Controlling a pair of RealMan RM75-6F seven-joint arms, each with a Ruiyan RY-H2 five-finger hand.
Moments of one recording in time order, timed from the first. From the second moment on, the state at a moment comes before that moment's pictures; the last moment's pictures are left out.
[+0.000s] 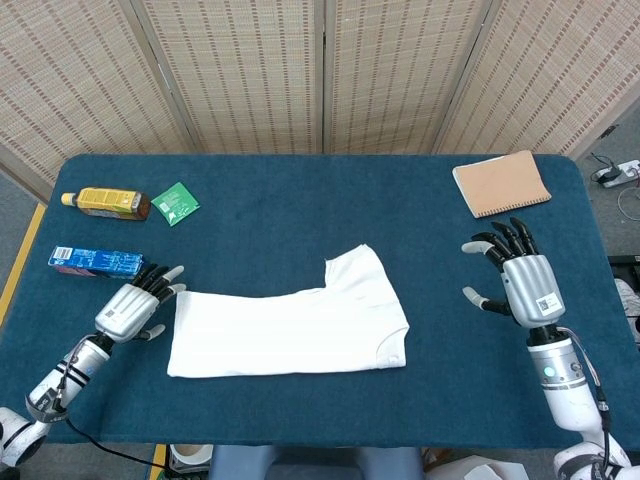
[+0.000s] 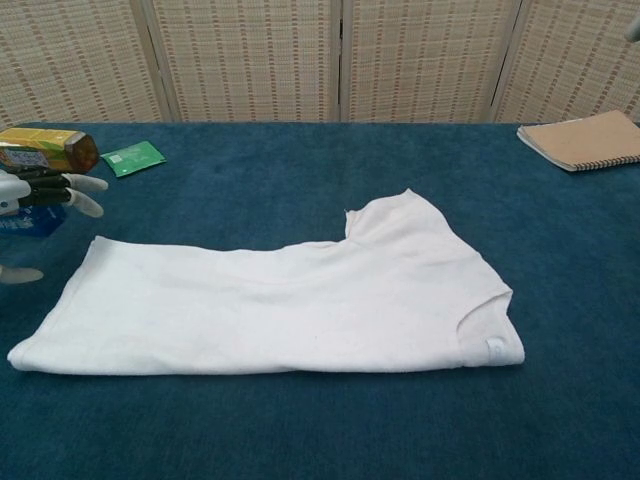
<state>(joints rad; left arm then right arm) -0.55 -1.43 0.09 -0.98 1.68 1.16 -0.22 0.36 -1.19 0.19 -1.68 -1.44 1.37 -0.01</state>
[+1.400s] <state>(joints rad) -0.56 -1.62 0.13 -0.73 1.73 1.21 -0.33 0.33 -1.19 0.20 -1.68 -1.42 1.39 -0.01</state>
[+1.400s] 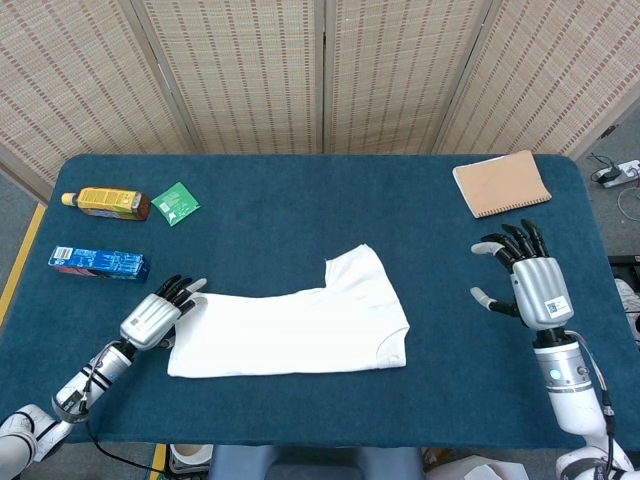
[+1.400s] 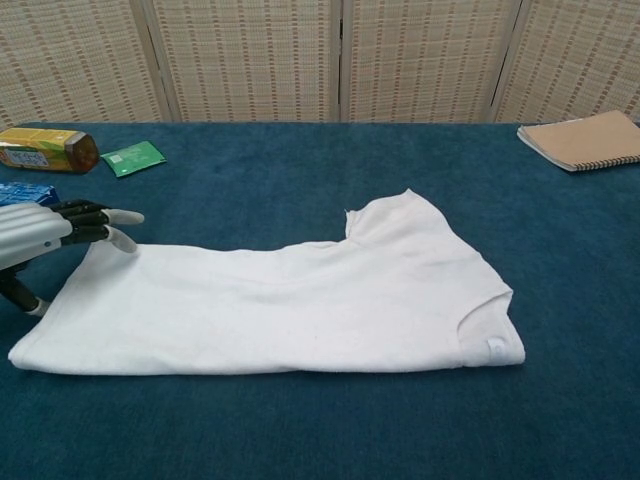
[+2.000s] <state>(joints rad) -0.56 -1.60 0.13 -0.77 1.70 1.21 -0.39 0.34 -1.20 0.20 -1.67 -1.43 1.38 -0.01</state>
